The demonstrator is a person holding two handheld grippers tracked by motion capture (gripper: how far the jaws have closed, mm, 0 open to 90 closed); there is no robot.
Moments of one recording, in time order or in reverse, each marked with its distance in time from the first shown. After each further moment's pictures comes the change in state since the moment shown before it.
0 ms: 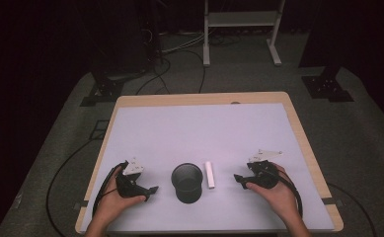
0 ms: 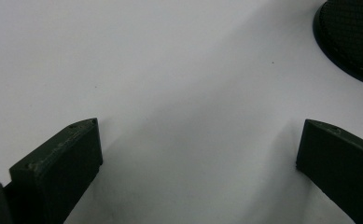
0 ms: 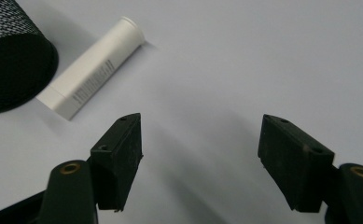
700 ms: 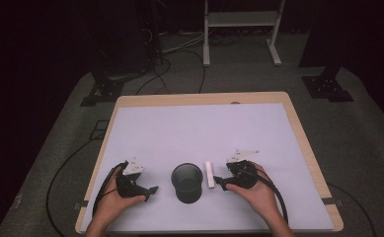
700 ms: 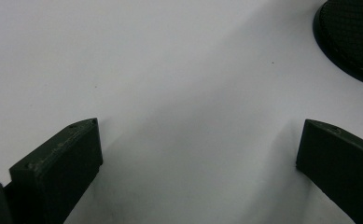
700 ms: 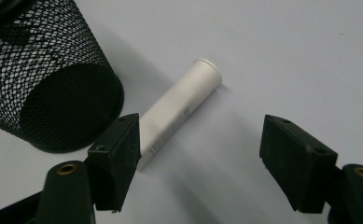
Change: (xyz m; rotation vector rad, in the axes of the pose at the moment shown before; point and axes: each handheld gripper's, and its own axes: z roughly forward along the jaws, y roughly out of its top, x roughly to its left) left arm 0.000 0.000 0.000 0.000 0.000 0.001; right arm 0.043 0.027 0.026 -0.012 0.088 -0.060
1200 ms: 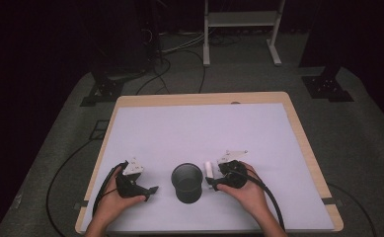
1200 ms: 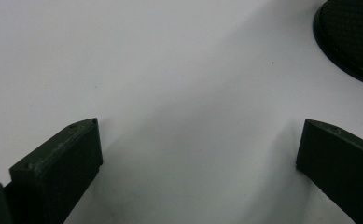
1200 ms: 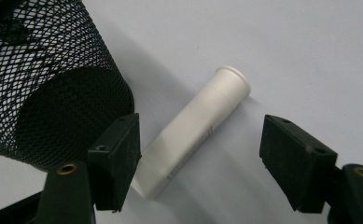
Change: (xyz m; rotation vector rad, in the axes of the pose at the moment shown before) left arm 0.000 0.000 0.000 0.000 0.000 0.000; right arm 0.010 0.006 0.023 0.024 0.010 -0.021
